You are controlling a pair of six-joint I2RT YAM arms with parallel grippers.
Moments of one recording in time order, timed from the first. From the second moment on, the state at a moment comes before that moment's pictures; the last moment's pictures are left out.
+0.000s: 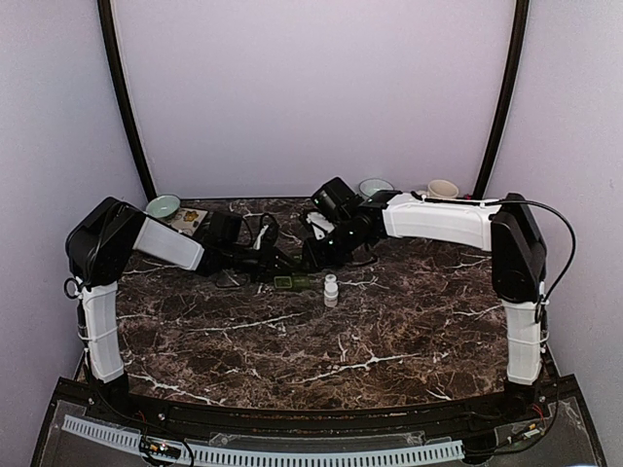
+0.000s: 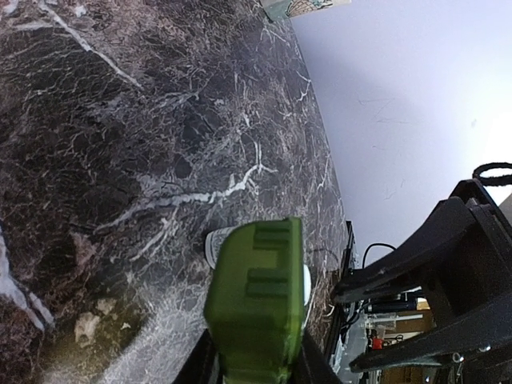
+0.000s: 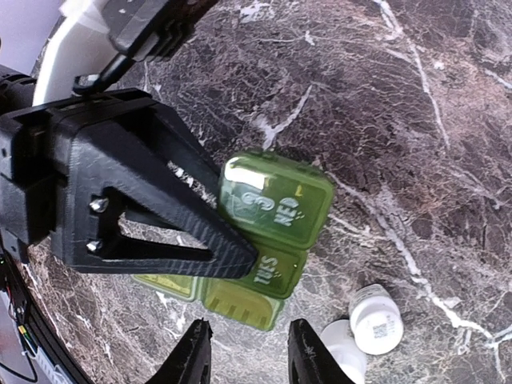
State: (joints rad) left arm -0.49 2.03 1.08 0.36 0.87 -0.75; right arm 0.85 2.07 1.72 -0.62 -0.18 0.39
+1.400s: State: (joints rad) left arm -0.48 2.13 1.25 -0.08 0.90 -0.47; right arm 0.79 2.15 1.83 -0.64 -0.22 0.39
